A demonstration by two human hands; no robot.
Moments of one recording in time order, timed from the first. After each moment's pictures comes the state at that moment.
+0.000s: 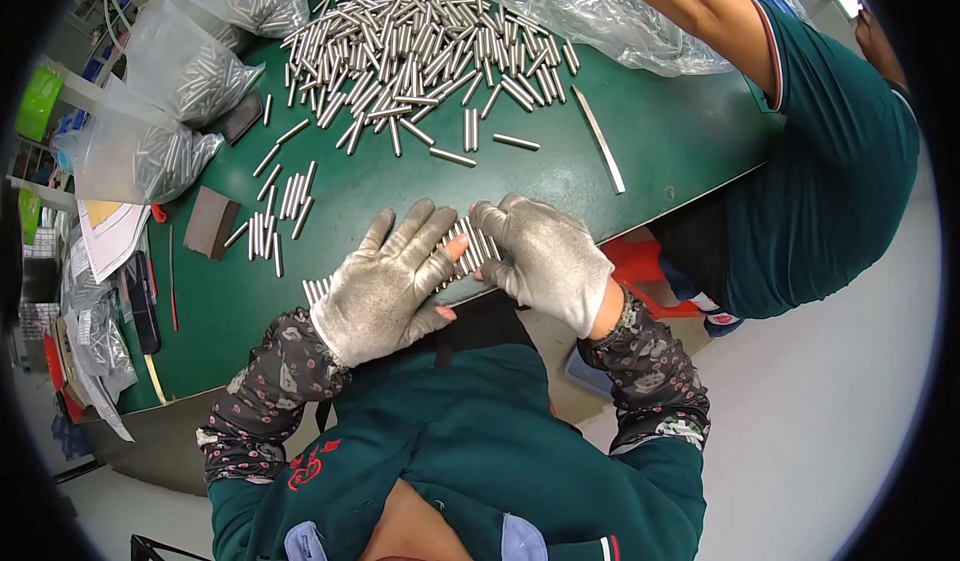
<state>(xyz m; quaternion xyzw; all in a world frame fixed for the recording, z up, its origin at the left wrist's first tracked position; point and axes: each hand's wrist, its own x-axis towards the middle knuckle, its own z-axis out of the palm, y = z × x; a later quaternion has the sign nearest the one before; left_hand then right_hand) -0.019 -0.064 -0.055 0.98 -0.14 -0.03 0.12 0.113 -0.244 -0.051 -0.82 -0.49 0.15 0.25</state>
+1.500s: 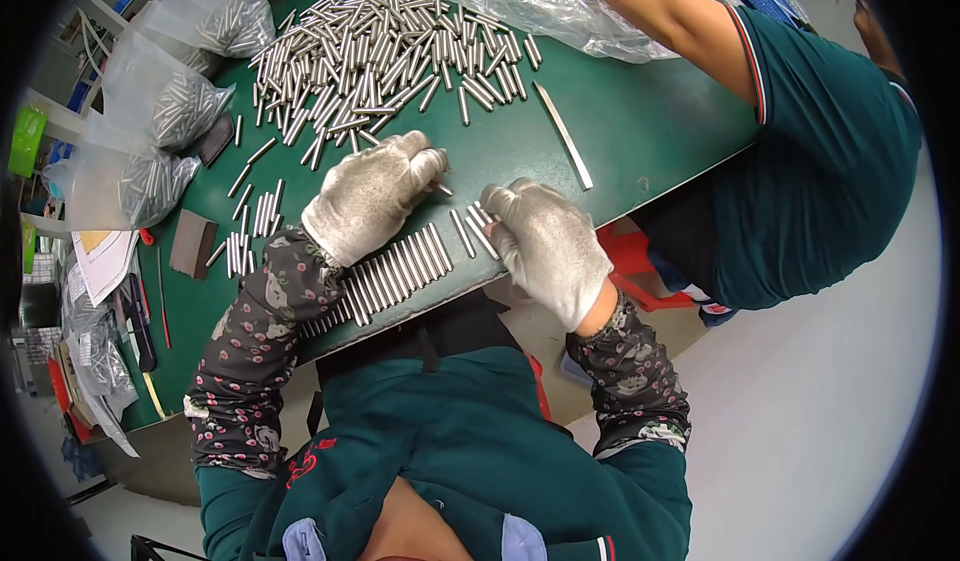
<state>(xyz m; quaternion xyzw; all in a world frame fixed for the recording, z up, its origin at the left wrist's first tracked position) 0.076 -0.054 -0.045 0.98 -0.14 0.06 0.14 0.126 -0.264 -0.060 -0.84 -0.43 0.03 0.33</state>
